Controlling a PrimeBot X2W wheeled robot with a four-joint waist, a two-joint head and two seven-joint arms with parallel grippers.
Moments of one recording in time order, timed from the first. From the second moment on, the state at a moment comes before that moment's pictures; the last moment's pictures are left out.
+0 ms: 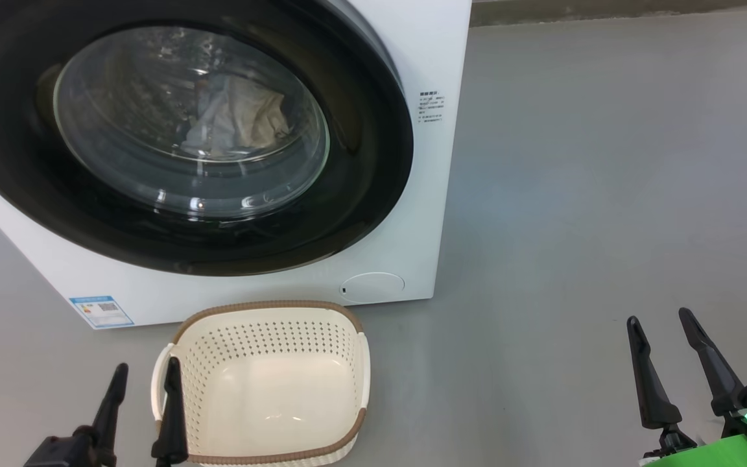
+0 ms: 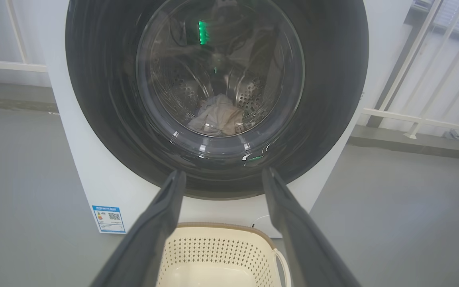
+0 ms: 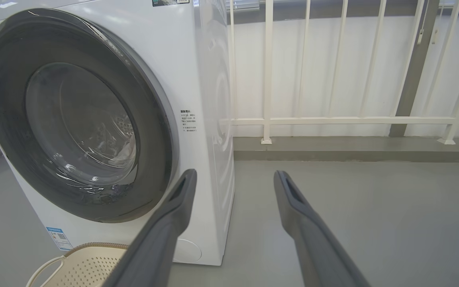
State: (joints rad) left arm 0.05 0.04 -0.01 0.10 -0.29 -0.13 -0.26; right arm 0.08 -0.12 -0.07 -0.07 0.21 0.14 -0.26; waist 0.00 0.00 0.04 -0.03
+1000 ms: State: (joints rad) left arm 0.09 0.04 0.02 0.09 -0.27 -0.13 -0.26; right arm 0.11 -0.12 -0.07 -0.05 0.21 0.14 -0.26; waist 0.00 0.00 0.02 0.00
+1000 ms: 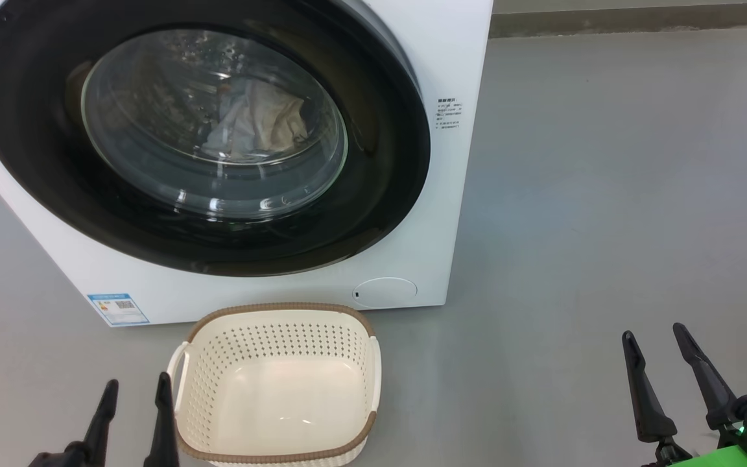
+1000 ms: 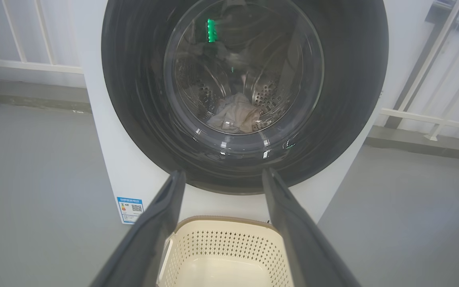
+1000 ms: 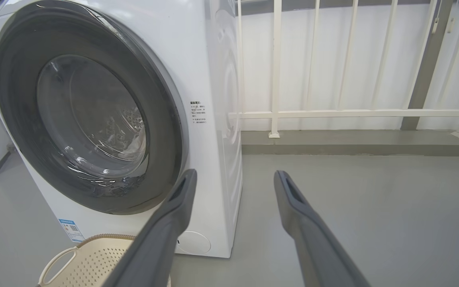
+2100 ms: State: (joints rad) left arm 0.10 0.03 0.01 0.18 -0.55 -0.13 -0.19; right arm 0.11 -0.10 -0.07 0.07 0.50 0.14 -0.20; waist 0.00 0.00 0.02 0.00
